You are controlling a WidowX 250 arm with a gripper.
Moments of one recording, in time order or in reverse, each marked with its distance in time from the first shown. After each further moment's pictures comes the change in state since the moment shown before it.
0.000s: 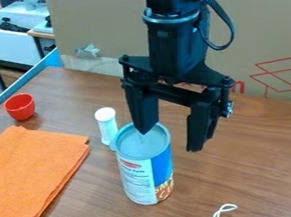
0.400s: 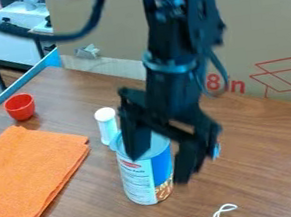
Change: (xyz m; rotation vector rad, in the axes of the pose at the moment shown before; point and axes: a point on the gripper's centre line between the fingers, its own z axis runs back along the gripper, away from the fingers) arm -0.017 -0.002 -0.035 0.083 0.054 -0.127
